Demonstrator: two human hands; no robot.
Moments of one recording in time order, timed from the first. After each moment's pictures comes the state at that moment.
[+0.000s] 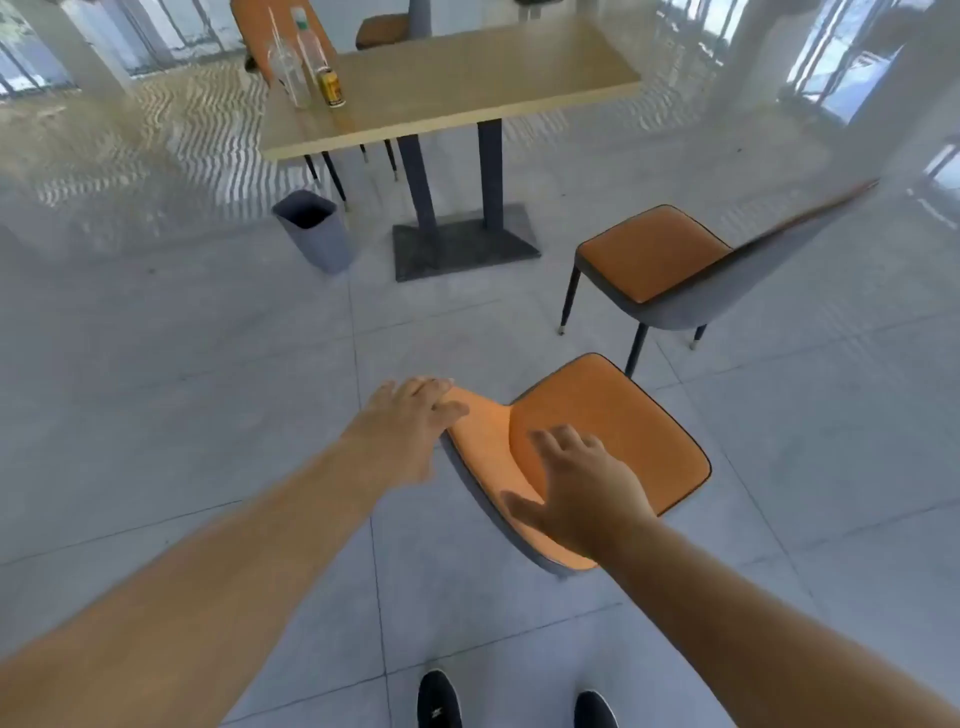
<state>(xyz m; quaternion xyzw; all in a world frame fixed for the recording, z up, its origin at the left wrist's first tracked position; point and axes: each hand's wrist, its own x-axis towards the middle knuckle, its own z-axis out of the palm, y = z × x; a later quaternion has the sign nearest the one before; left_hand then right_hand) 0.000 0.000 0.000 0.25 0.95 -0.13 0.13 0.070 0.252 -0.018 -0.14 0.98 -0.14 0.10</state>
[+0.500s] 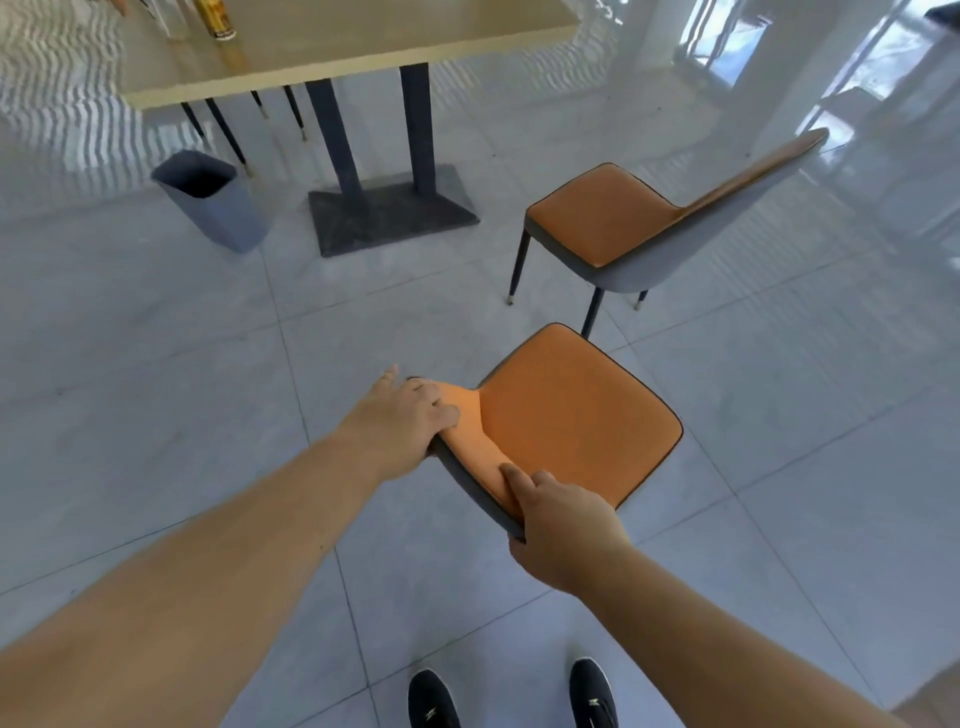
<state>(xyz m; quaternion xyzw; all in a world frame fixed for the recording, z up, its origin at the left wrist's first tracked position) -0.064 -0.028 -0.082 0.37 0.92 -0.07 0.13 0.072 0.192 -0.086 -0.07 0.97 -0.07 0.23</state>
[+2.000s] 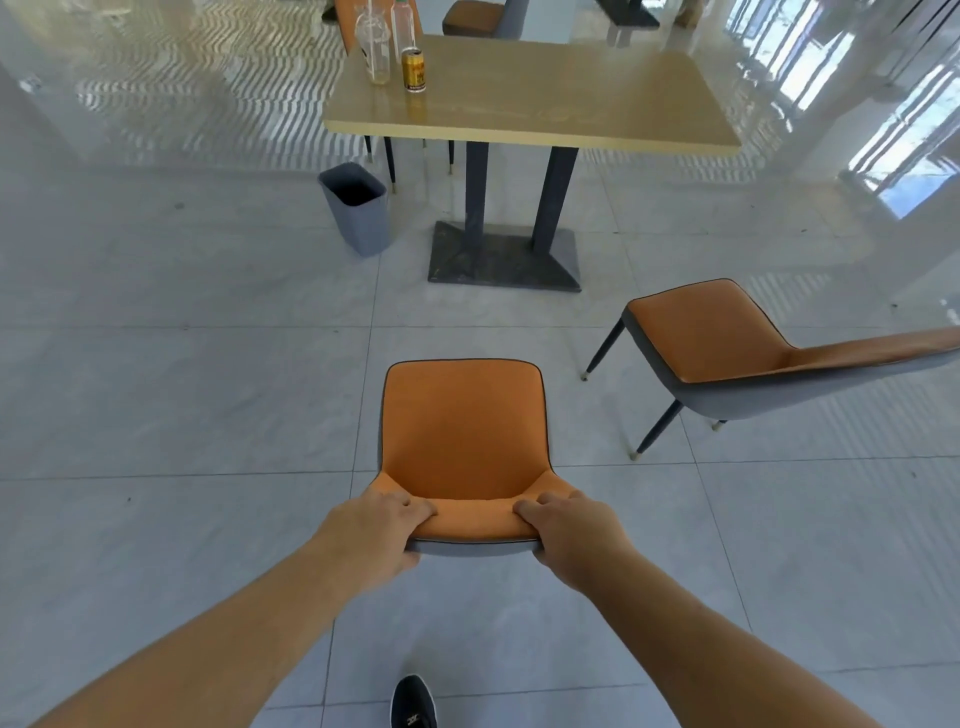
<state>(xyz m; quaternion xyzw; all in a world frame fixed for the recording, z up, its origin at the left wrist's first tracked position) -0.003 -0.068 -0.078 0.09 0.97 0.06 0.22 -0.065 0.208 -0.074 -0.30 0.94 0.01 0.19</state>
